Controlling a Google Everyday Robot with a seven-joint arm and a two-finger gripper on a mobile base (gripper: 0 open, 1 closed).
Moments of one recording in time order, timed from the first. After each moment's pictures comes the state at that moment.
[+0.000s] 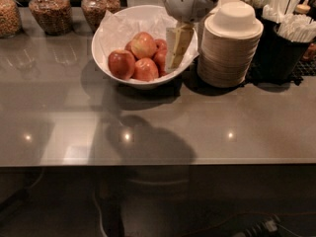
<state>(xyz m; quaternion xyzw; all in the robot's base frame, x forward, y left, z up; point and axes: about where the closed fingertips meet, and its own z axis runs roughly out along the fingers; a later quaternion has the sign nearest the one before) 0.574 0.008 1.017 -0.82 0.41 0.00 0.39</state>
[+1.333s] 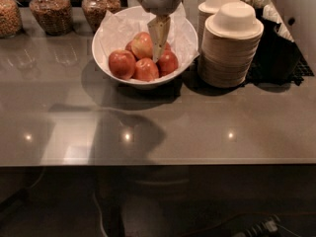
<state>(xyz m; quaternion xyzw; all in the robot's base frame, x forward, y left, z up) 0.582 0.061 1.022 -0.91 0.19 -0.03 0.38</state>
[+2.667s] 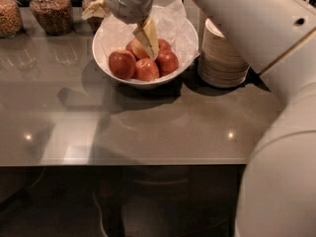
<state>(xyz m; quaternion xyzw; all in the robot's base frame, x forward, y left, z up) 0.635 0.077 0.968 -0.96 0.19 -0.12 0.19</state>
